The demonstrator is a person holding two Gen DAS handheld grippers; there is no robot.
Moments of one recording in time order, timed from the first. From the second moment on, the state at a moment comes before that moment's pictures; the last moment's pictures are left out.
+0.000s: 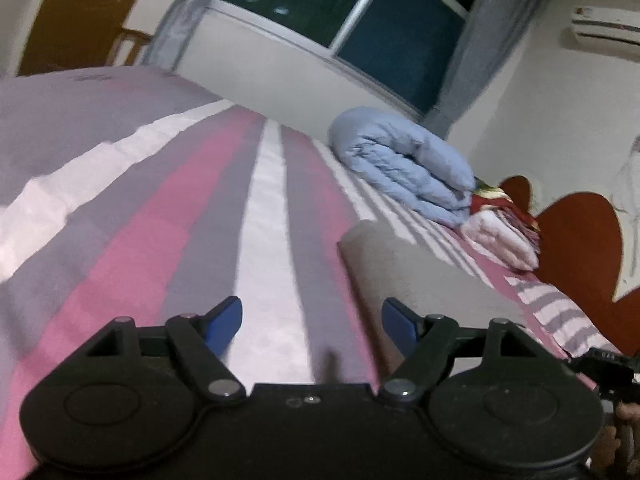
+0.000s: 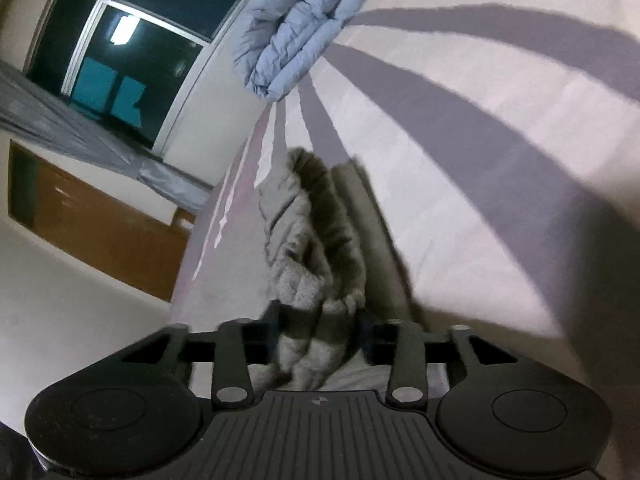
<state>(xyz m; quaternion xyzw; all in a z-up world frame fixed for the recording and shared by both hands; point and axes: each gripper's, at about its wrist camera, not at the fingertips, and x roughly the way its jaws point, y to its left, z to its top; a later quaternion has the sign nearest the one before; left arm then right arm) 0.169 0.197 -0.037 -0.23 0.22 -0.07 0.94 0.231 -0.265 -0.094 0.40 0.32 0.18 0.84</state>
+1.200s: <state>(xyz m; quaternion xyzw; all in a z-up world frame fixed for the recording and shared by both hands) 0.438 0.193 -0.058 -0.32 0.30 -0.19 0.88 0.497 -0.194 -0.057 0.27 0.34 0.35 0.83</state>
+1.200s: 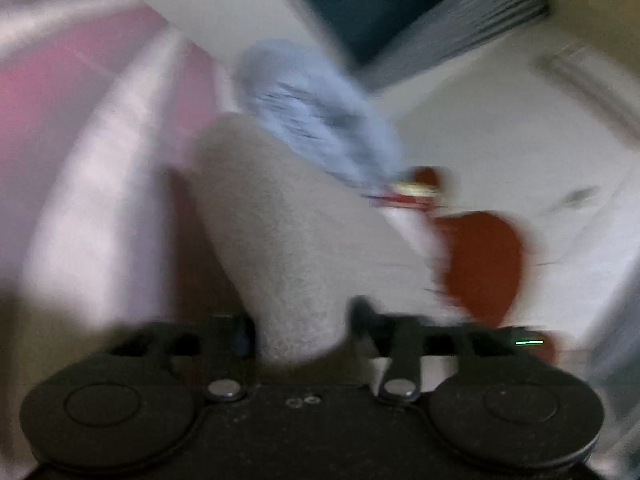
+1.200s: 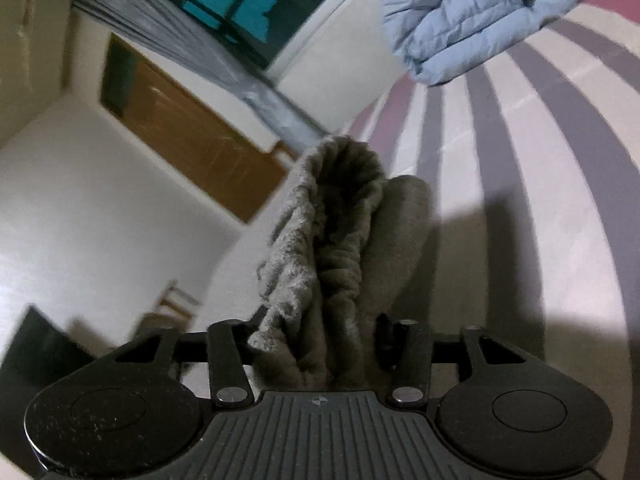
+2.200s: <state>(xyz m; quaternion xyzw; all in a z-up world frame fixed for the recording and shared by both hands) 0.127 0.128 -0.003 -0.09 0.22 0.05 0.97 0.185 -0.218 -0.062 0.09 0.25 0.20 0.94</state>
